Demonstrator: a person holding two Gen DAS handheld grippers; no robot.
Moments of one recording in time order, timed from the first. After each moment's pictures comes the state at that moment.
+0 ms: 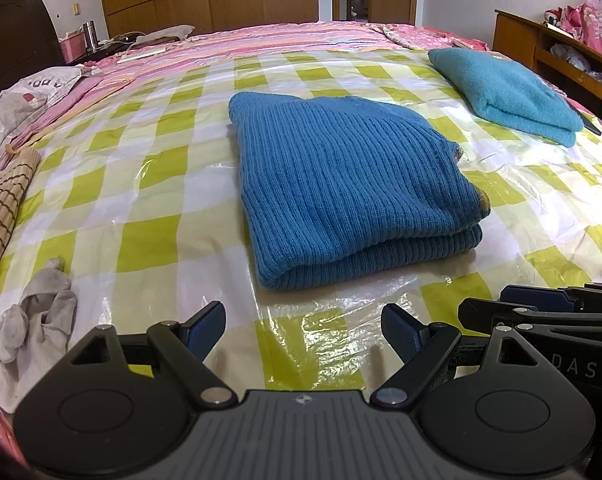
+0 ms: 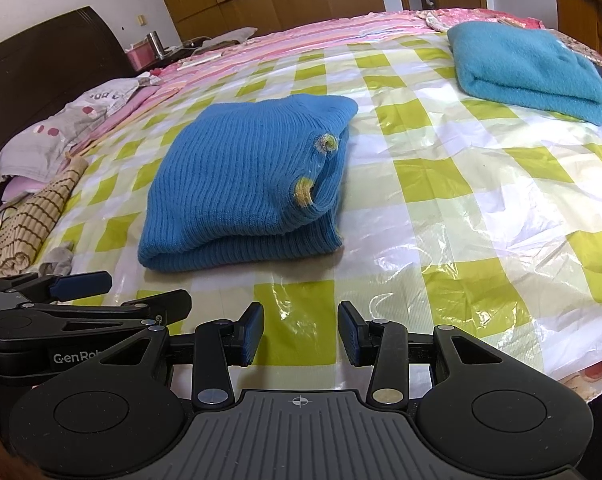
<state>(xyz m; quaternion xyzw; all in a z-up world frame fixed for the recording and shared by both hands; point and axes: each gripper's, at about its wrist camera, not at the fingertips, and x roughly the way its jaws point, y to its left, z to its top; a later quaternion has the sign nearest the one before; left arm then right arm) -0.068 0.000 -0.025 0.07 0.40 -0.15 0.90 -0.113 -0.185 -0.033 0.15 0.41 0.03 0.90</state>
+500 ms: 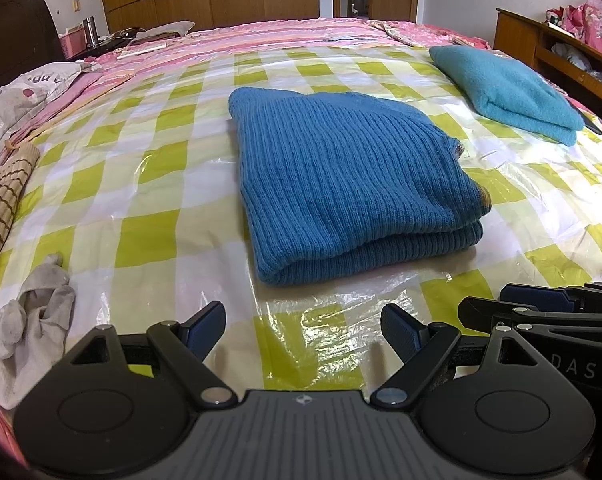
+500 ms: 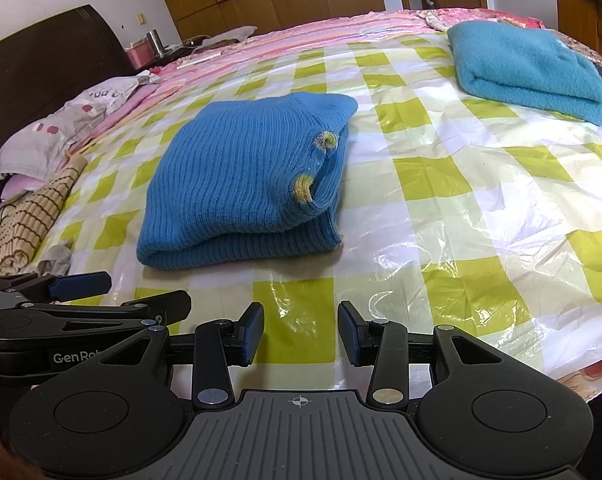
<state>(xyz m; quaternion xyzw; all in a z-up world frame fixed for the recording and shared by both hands) -0.069 0.001 -0.027 0.07 0.41 -0.15 0.90 -0.114 -0.185 -0.036 0.14 0.41 0.03 0.90</state>
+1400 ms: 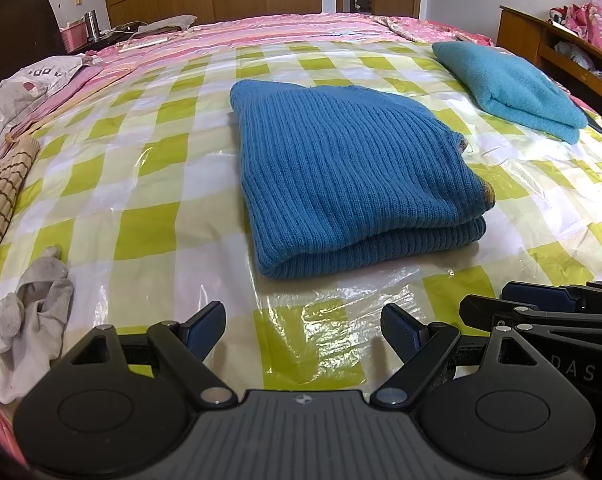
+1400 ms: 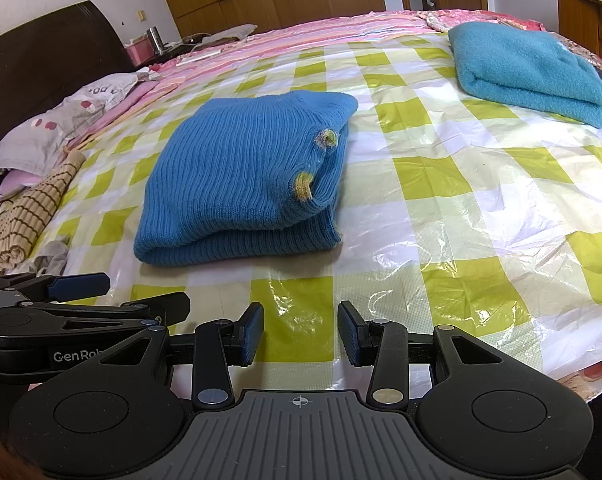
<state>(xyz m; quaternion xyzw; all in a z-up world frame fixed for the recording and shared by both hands) -0.069 0.002 -0.030 0.07 0.42 -0.15 0.90 -0.113 -0.184 -0.037 0.14 0.41 0.03 0.90</state>
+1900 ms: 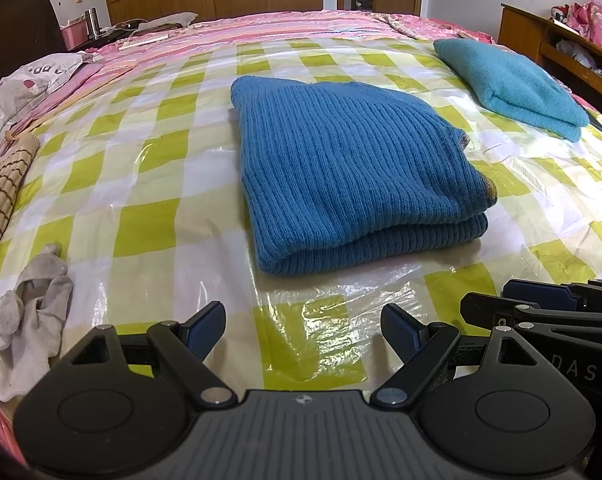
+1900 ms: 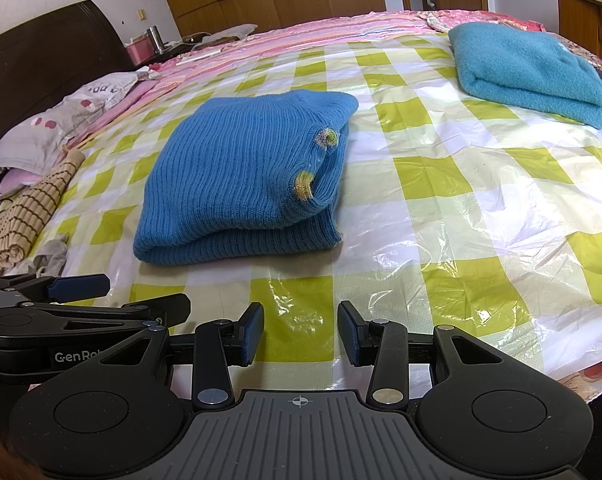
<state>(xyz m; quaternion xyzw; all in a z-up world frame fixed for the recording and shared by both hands) -0.068 0.002 -0.032 0.07 0.42 -0.14 0.89 -0.113 -0.183 -0.036 0.14 0.41 0.03 0.90</state>
